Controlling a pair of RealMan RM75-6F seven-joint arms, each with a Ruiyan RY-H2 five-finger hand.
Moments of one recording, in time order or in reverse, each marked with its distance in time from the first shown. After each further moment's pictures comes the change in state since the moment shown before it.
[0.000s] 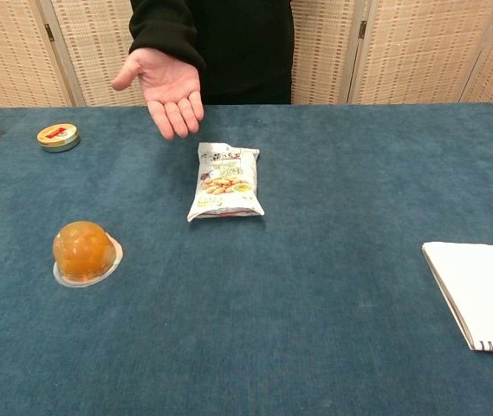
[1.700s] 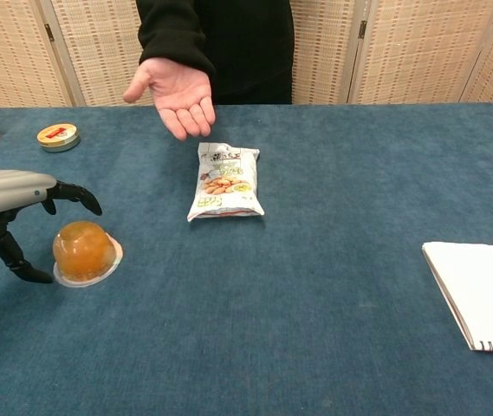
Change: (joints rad) left arm -0.477 -0.151 -0.120 -0.083 -0.382 -0.630 0.301; right arm -0.074 0.093 -0.045 0.061 -0.207 0.210 0.313
